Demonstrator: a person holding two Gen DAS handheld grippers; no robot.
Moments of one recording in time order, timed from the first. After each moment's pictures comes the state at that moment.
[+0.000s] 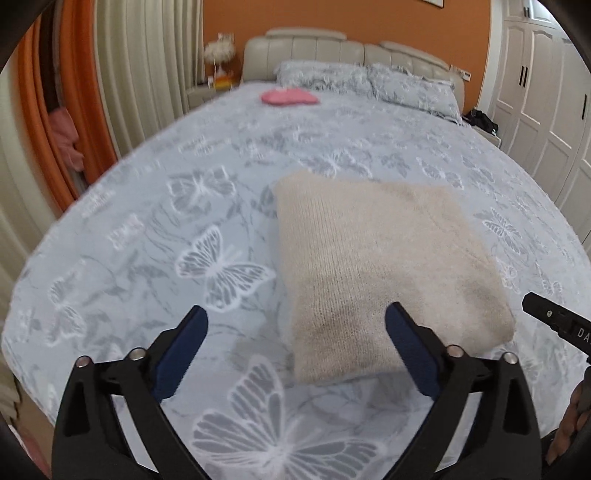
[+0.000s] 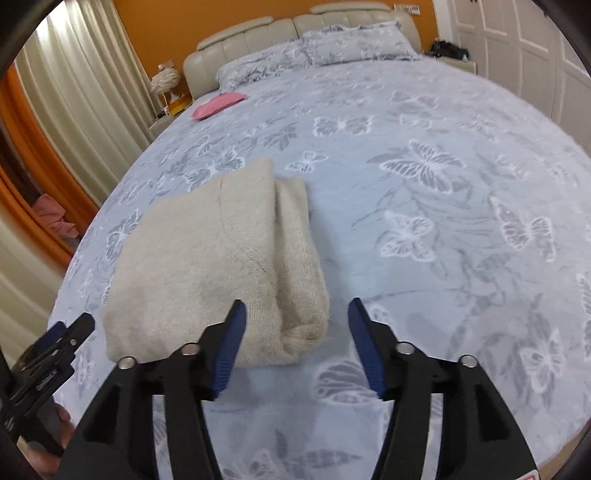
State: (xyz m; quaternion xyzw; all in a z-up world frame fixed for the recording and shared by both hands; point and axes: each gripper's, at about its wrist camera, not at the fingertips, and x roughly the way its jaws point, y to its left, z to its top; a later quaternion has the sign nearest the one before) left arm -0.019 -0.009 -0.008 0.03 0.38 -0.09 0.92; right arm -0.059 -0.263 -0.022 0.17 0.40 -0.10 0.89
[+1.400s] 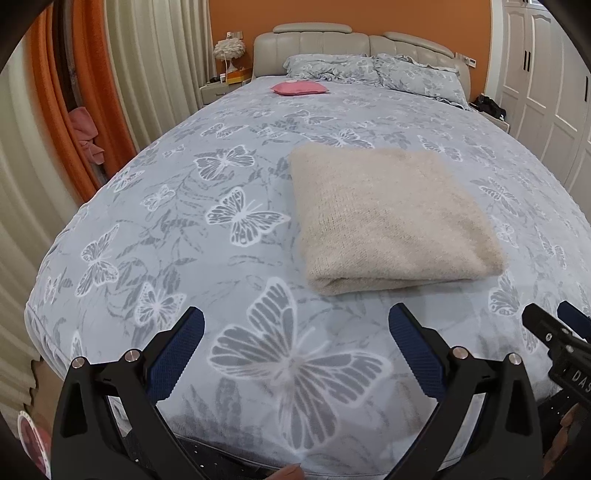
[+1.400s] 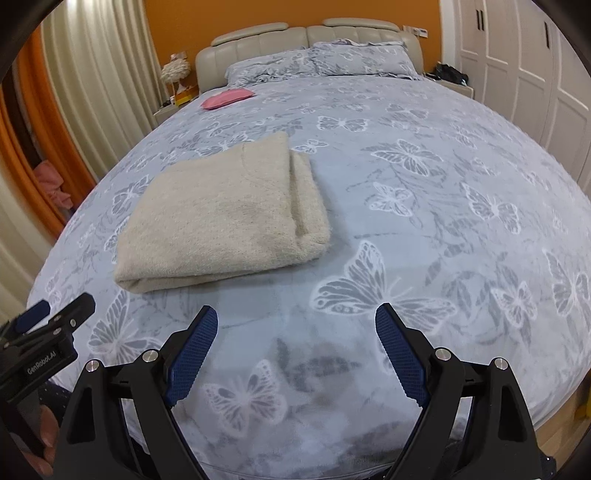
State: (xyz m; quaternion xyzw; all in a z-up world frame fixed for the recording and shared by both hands) left arm -0.091 -0.002 -0.015 0.05 0.40 -0.06 0.91; right arm -0.137 -0.210 -0.028 0.12 0.40 -0.12 0.90
